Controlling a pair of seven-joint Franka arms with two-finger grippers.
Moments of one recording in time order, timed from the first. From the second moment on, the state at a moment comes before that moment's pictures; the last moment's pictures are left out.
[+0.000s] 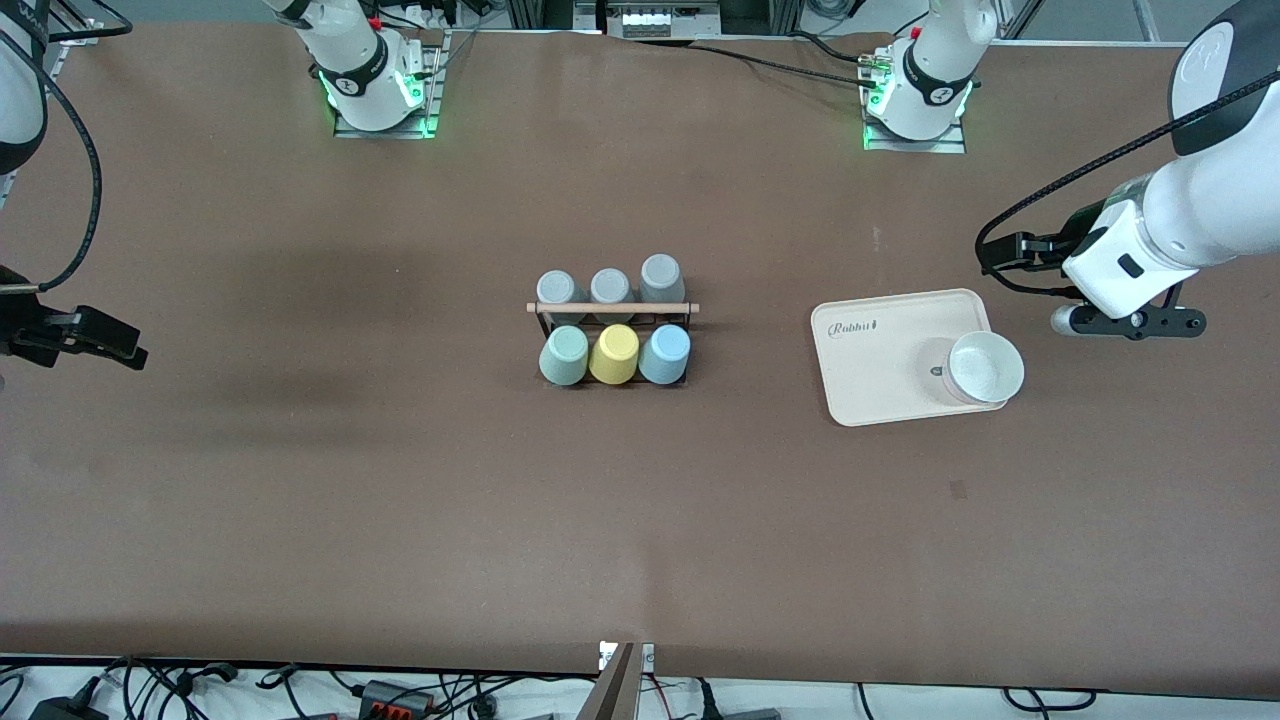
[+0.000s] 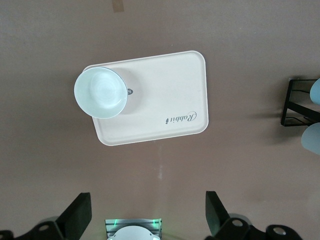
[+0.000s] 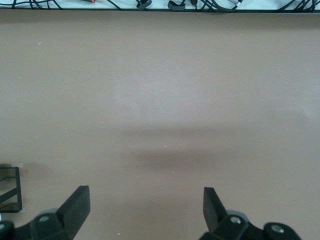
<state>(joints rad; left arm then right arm) 0.08 0.17 -0.21 -1.52 -0.05 1.43 -0.13 -0.04 0.29 0.00 -1.33 -0.02 1.69 -0.02</state>
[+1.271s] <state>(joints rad) 0.08 0.17 -0.21 -1.52 -0.05 1.43 -0.13 -0.04 0.01 0.00 -1.73 -0.02 1.76 -0.04</state>
